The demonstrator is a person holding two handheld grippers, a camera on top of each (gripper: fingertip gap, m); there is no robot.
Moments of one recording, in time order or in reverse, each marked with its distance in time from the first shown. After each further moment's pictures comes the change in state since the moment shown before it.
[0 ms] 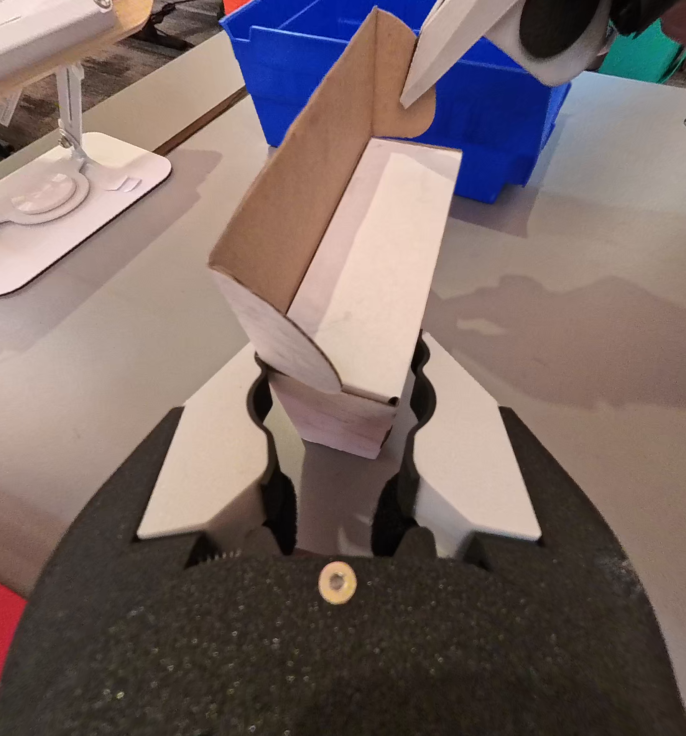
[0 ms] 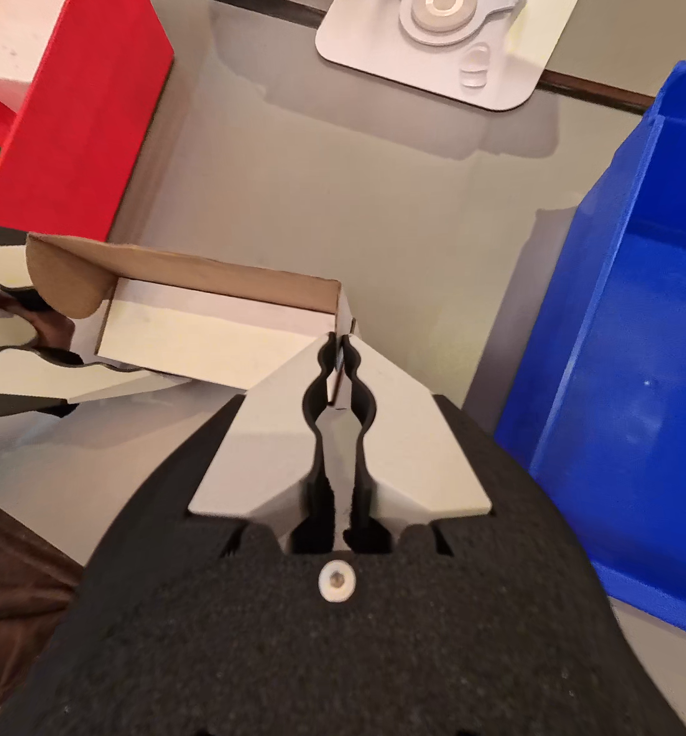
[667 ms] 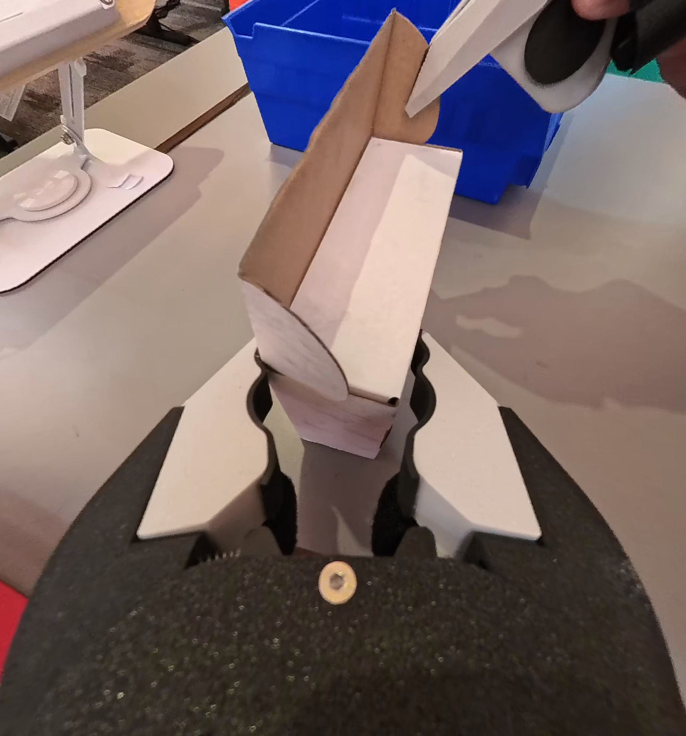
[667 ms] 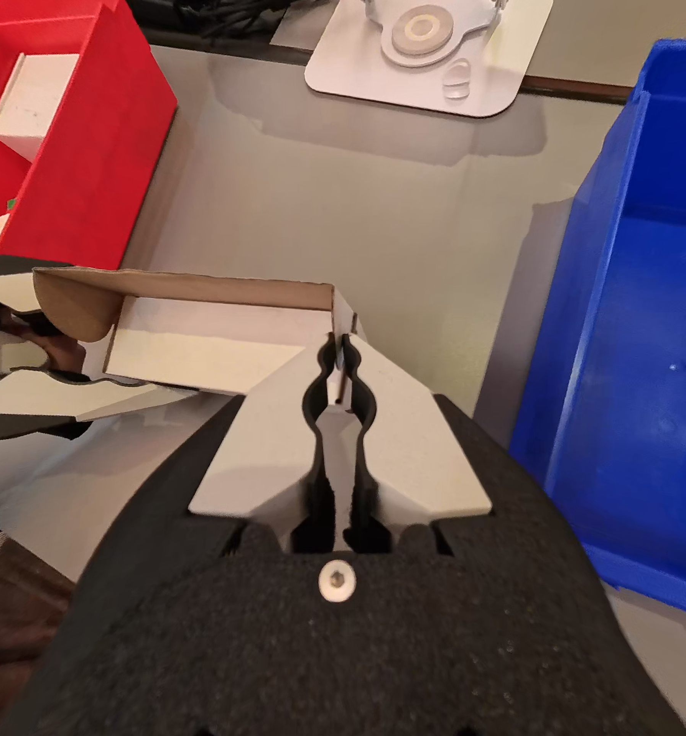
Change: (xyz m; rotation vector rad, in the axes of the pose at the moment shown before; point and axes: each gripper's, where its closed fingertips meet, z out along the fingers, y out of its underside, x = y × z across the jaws) left arm 0.001 -0.001 0.001 -0.006 -0.010 -0.006; right arm 0.001 0.004 0.001 0.078 0.001 0.078
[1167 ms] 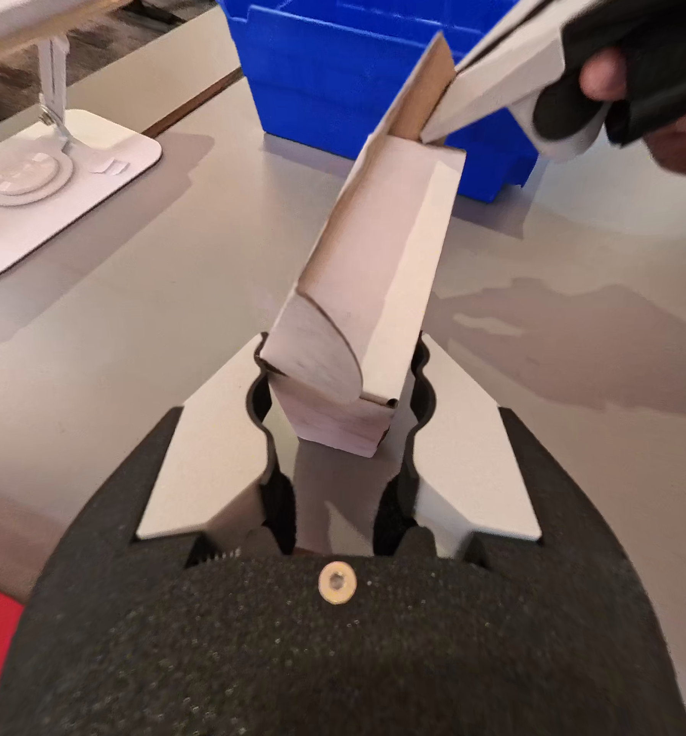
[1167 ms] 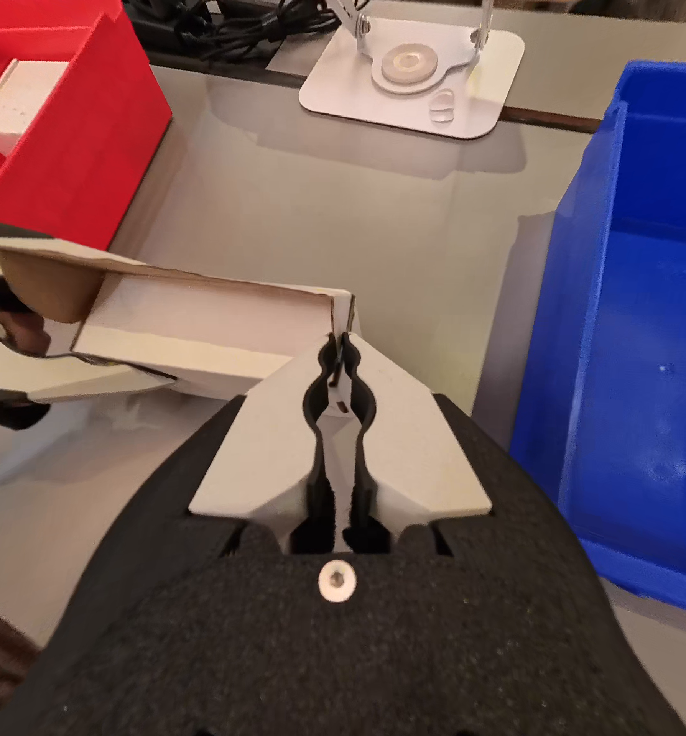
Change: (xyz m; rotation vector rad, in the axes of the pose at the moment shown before) left arm -0.001 0.002 0.000 -0.020 0.032 -0.029; right arm 0.000 0.014 0.004 0.102 0.045 -0.045
